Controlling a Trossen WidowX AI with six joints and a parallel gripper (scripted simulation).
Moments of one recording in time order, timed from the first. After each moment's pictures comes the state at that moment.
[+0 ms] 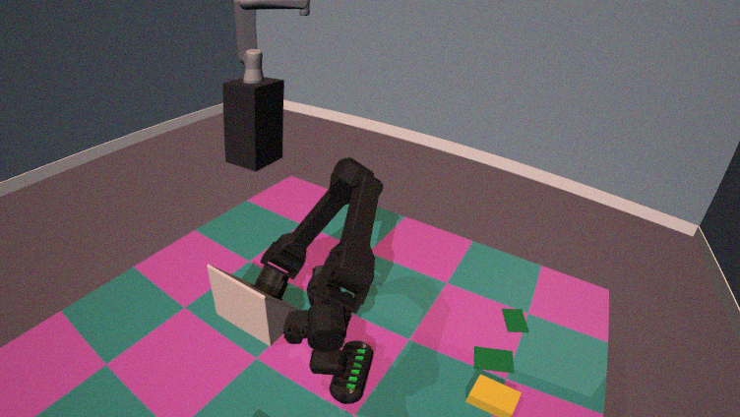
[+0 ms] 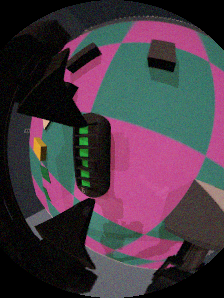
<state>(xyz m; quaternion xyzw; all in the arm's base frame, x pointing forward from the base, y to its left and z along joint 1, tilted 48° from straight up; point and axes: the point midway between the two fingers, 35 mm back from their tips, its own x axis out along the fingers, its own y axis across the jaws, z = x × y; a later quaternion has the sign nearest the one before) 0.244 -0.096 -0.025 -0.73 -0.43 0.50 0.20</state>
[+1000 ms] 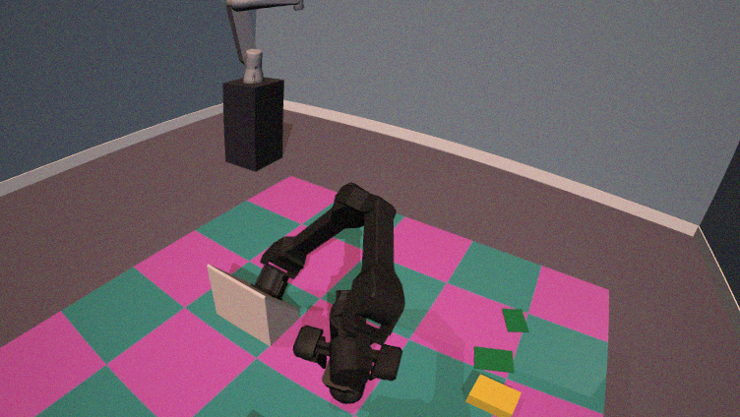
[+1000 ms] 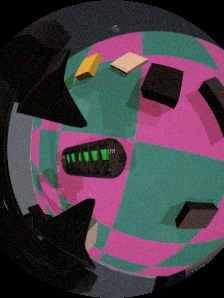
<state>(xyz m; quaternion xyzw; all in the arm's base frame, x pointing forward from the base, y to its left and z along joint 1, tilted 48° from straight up) 0.291 -0.130 -0.044 -0.65 -0.70 0.12 -0.28</state>
